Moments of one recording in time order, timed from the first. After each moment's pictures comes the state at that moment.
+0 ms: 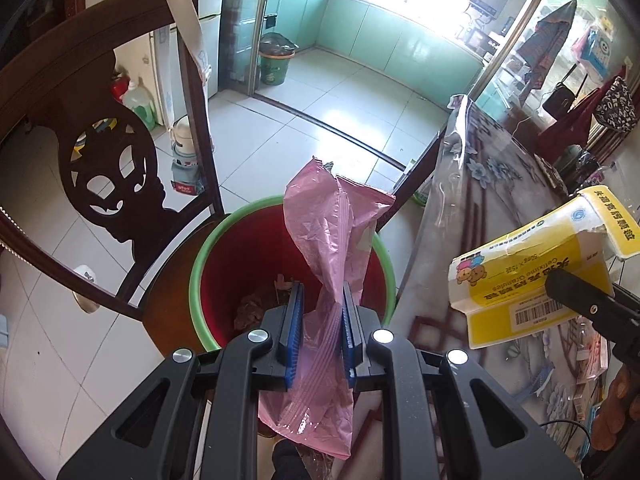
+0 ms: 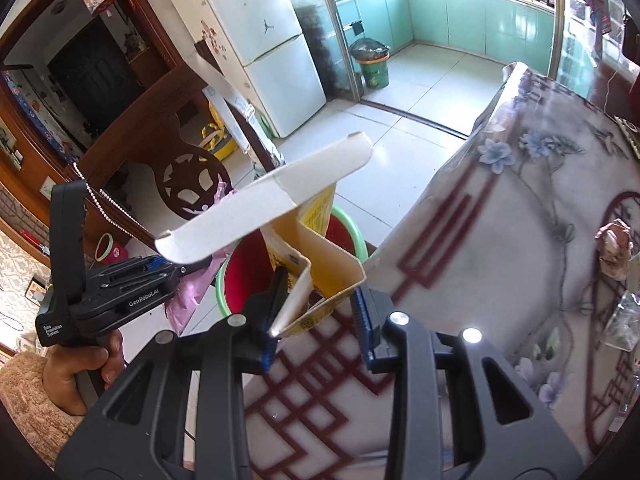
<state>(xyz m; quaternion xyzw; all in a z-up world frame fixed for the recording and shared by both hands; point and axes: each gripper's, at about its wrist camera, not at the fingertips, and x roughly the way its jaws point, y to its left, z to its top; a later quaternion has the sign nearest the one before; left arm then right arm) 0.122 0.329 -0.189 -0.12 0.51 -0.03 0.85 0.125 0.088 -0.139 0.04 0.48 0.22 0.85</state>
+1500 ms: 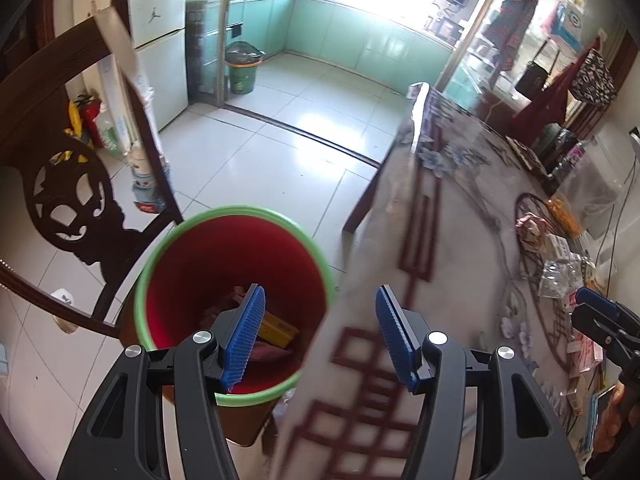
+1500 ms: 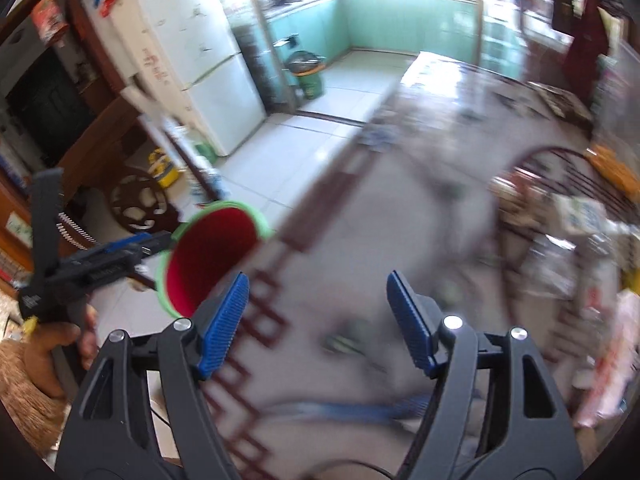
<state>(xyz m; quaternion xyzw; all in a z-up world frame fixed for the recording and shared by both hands) 0.130 0.252 -0.178 -0.09 0.49 -0.08 0.86 0.081 -0.034 -0.129 0.06 0.47 0.11 0.87</state>
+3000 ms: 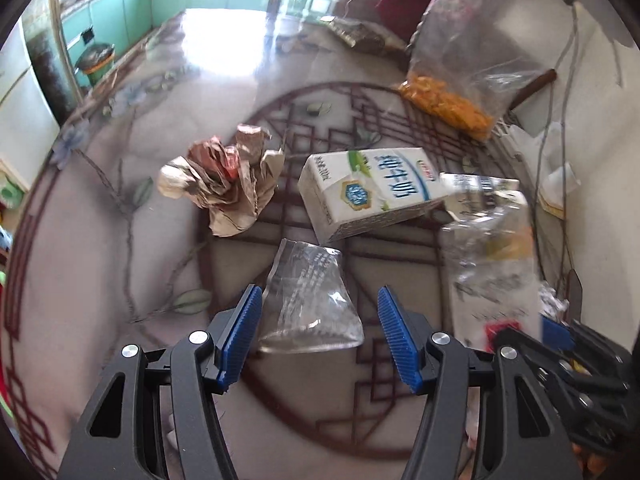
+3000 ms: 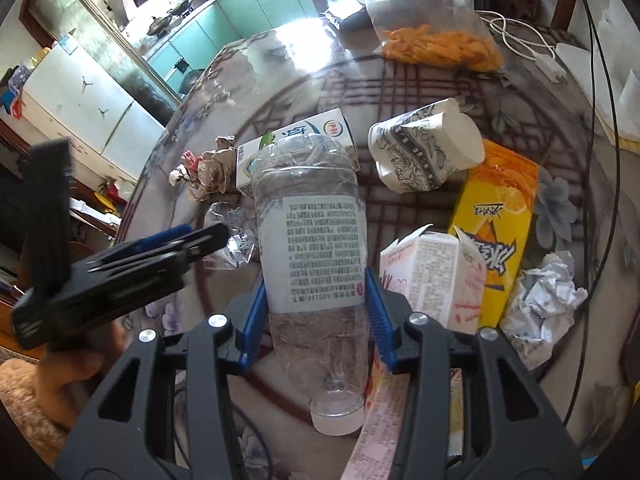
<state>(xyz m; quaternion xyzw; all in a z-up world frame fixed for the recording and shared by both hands) 0.164 -0.154 -0.213 0.00 0.56 -0.23 0.80 0.062 -0.344 -0.184 0.20 0.51 0.00 0.84</state>
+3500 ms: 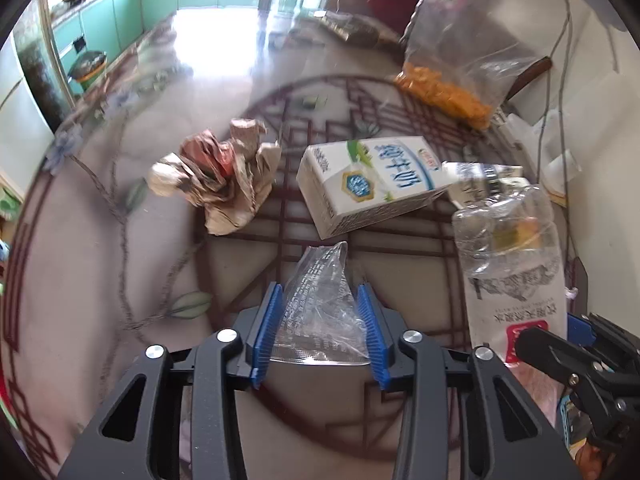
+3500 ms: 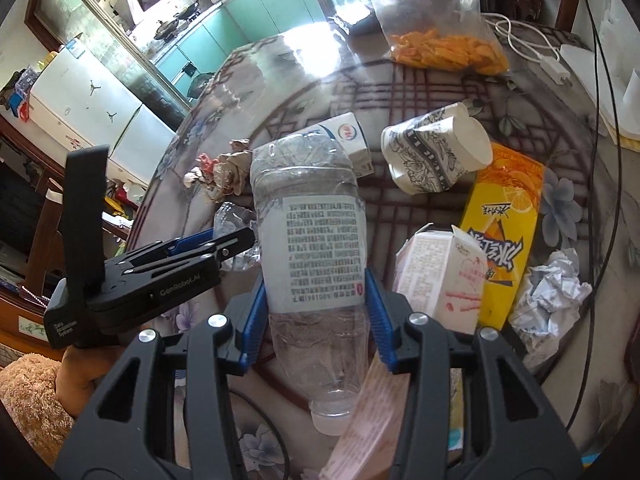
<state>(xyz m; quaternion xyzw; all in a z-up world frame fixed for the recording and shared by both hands) 0.157 -0.151 -0.210 0.02 0.55 -0.24 0.80 0.057 -0.337 -0.173 0.20 0.50 0.01 0.84</state>
